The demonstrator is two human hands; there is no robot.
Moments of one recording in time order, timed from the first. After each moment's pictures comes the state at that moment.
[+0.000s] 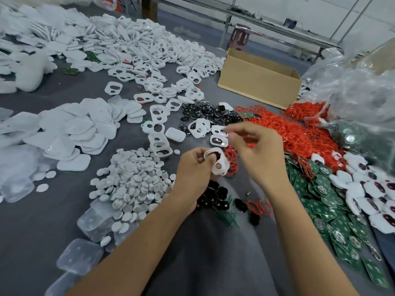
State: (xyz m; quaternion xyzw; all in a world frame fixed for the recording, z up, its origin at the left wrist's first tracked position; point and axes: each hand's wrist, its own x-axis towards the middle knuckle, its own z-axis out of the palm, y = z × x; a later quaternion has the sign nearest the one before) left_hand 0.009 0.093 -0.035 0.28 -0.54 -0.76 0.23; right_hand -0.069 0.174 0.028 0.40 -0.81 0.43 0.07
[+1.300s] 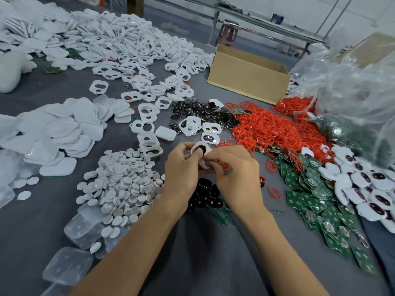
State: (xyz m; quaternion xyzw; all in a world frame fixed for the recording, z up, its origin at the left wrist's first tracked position) left_hand 0.008 0.090 -0.037 0.28 -0.50 -0.77 0.28; right_hand -0.052 0.184 -0.027 0.47 -0.77 0.36 0.21
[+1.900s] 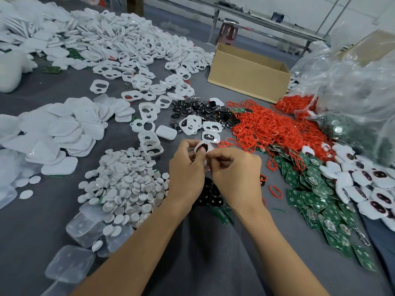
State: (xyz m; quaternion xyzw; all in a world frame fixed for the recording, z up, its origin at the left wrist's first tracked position) left_hand 0.007 0.096 -0.042 0.29 -0.59 -0.69 0.31; right_hand -0.043 0.174 -0.021 0.36 -0.82 0.43 0.14
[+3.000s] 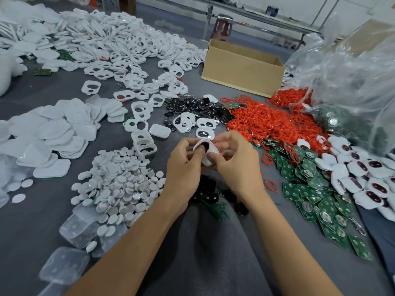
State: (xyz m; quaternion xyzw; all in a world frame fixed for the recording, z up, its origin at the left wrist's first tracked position) left_hand 0.007 0.100 -0.043 0.24 -0.57 -0.74 0.27; right_hand -0.058 0.183 -0.012 0.27 -0.84 0.47 -0.02
